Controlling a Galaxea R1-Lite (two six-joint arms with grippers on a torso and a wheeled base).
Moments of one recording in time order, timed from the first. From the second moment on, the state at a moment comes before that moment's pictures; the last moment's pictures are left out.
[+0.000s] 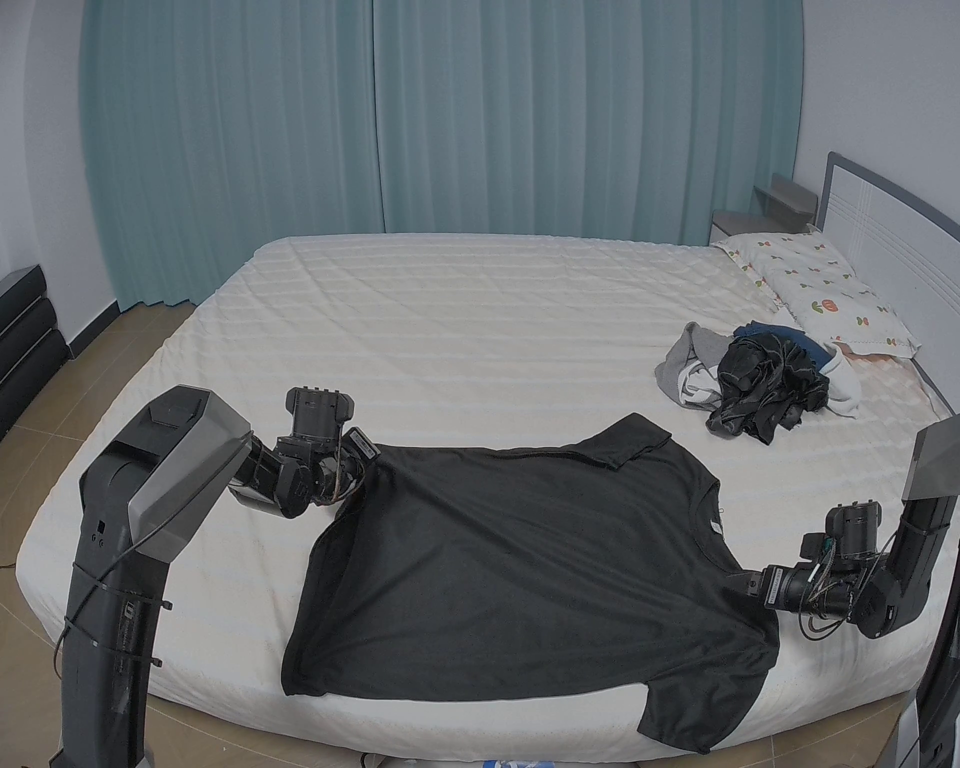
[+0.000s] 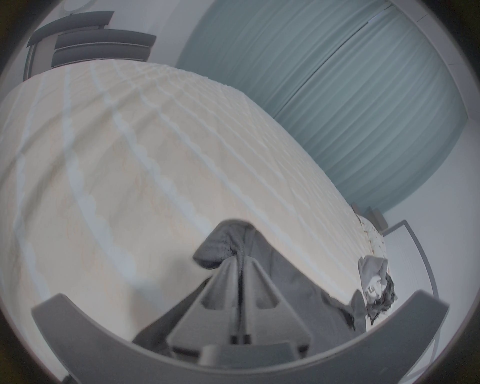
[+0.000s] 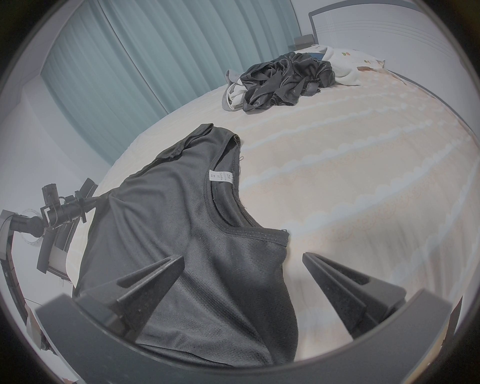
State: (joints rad) left arm -0.20 2.58 -1.60 -0.43 0.12 -0.87; right arm -0.04 2.20 -0.30 -1.15 0.19 0.28
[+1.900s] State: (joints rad) left arm -0.02 2.33 -0.90 -0.85 -0.13 -0.84; right arm -0.04 2.23 -0.32 -1.20 0.16 0.35
